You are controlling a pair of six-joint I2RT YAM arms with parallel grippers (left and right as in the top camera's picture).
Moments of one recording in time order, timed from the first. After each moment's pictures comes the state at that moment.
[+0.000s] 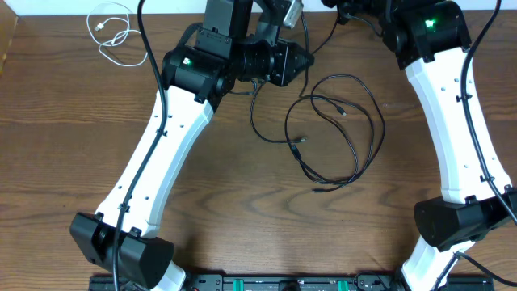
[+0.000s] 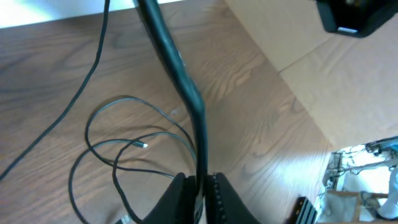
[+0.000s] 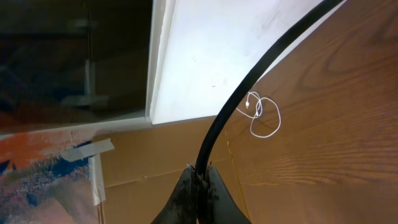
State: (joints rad) left arm -0.41 1.73 1.83 -0.76 0.65 -0.20; right arm 0.29 1.92 2.22 -0.65 -0.46 1.38
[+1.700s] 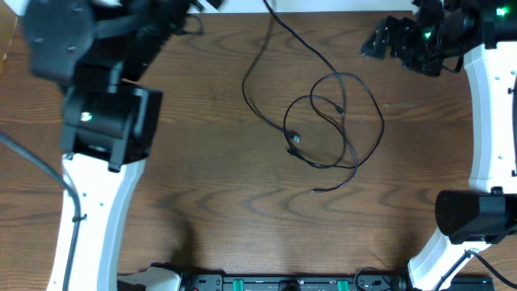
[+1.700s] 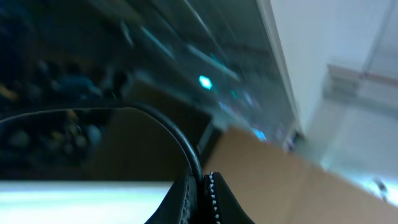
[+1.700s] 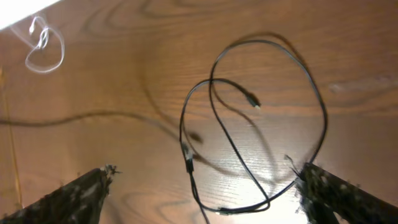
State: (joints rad) left arm -0.29 1.46 1.96 0.04 0.41 -0.80; right arm 0.03 1.92 2.22 -1.43 -0.41 0.24
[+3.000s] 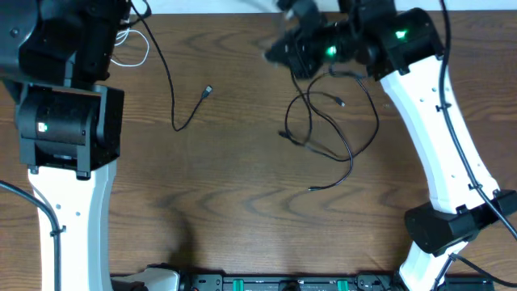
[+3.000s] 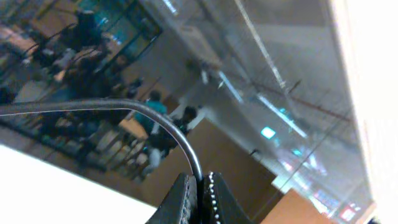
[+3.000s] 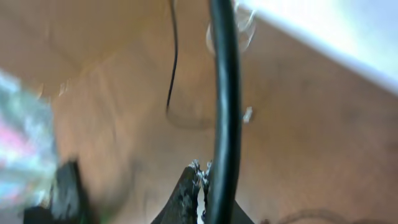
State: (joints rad) left arm -0.16 1.46 2.04 -0.19 0.17 -0.90; right arm 0.41 1.92 2.27 -1.07 -0.66 -0.10
